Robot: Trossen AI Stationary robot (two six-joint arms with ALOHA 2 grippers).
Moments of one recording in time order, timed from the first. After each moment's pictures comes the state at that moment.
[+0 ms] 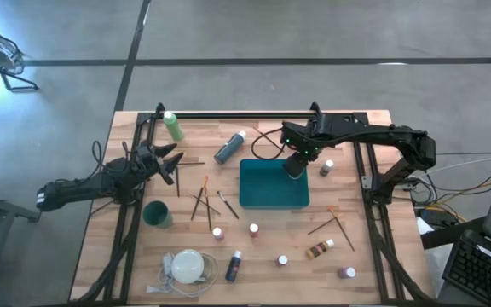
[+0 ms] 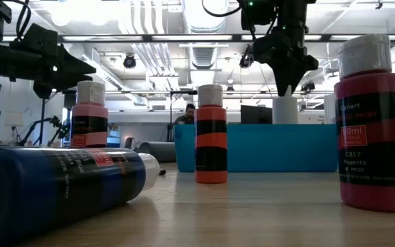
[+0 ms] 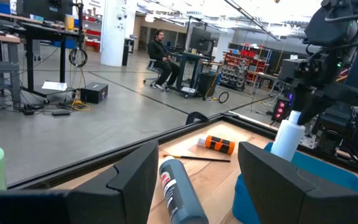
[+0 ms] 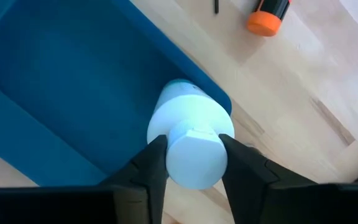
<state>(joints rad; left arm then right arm) 0.14 0.00 0.03 0.02 -0.50 -0.17 -0.26 1.59 1.37 -1.21 0.08 0.57</state>
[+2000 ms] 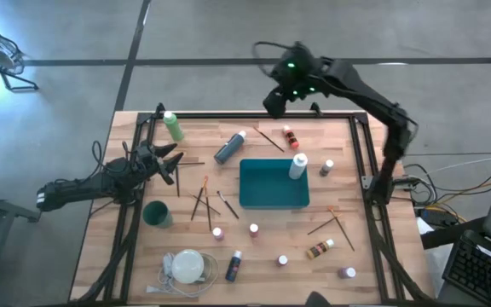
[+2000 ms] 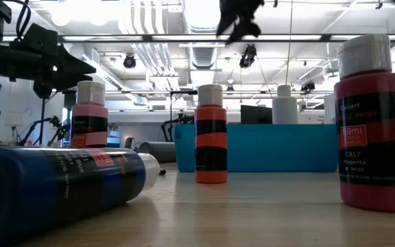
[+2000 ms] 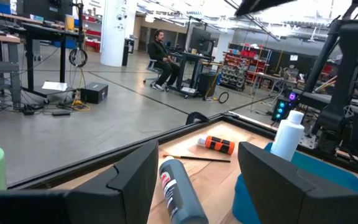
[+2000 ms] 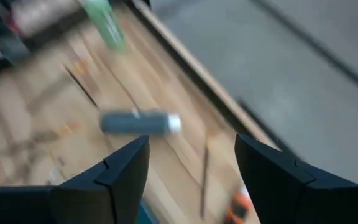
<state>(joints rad) 0.14 0.00 0.03 0.02 -0.50 -0.17 -0.50 1.87 2.21 -1.22 0.01 0.17</state>
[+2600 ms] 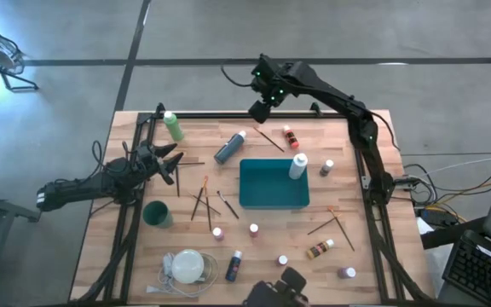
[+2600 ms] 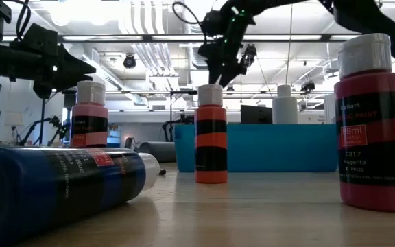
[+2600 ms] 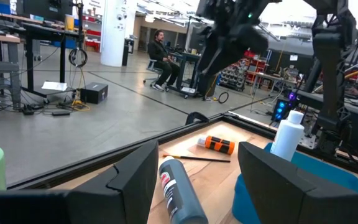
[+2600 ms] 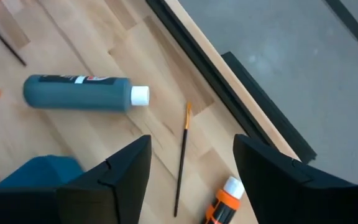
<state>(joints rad) 0.14 0.00 0.03 0.02 -0.50 -0.17 -0.56 2.18 2.34 -1.27 0.03 0.09</state>
